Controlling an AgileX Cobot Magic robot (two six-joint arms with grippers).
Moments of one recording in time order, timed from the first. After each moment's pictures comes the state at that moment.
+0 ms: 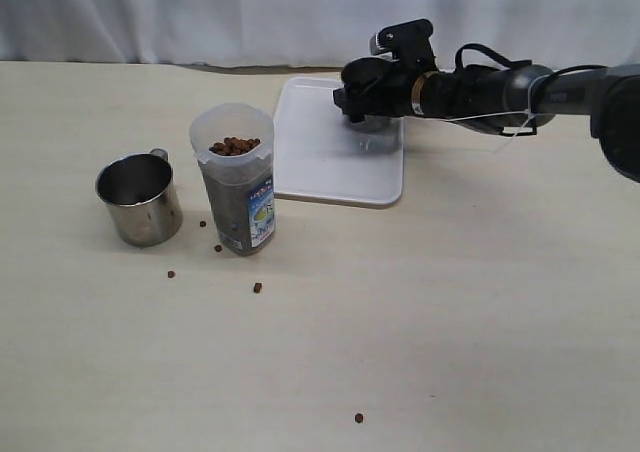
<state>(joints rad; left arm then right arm) 0.09 0.00 0.00 0.26 0.08 -0.36 0.34 2.48 -1.73 -1.06 -0.32 0.92</state>
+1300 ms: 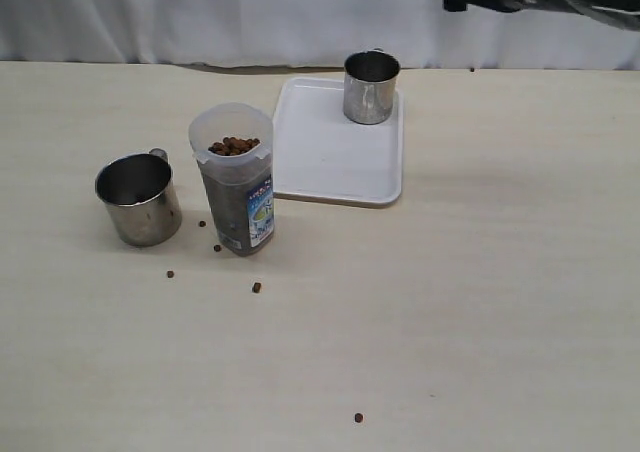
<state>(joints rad) 0.09 0.00 0.00 0.26 0.08 -0.36 0.34 1.79 -1.31 -1.10 0.08 1.05</state>
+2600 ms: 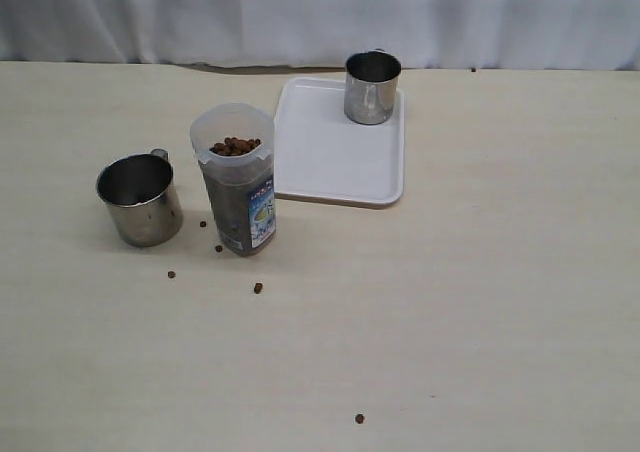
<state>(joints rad) 0.09 0.00 0.00 0.26 0.08 -0.36 0.03 0.13 0.00 -0.62 -0.17 0.83</state>
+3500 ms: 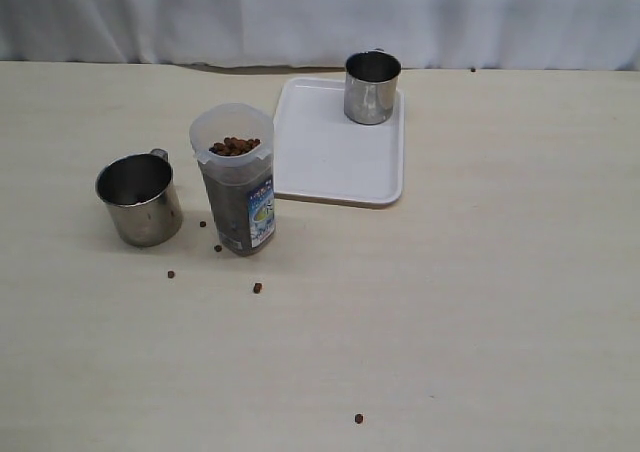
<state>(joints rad) 0.09 0.00 0.00 0.26 0.08 -0.36 0.01 0.01 0.00 -0.03 0.06 0.06</state>
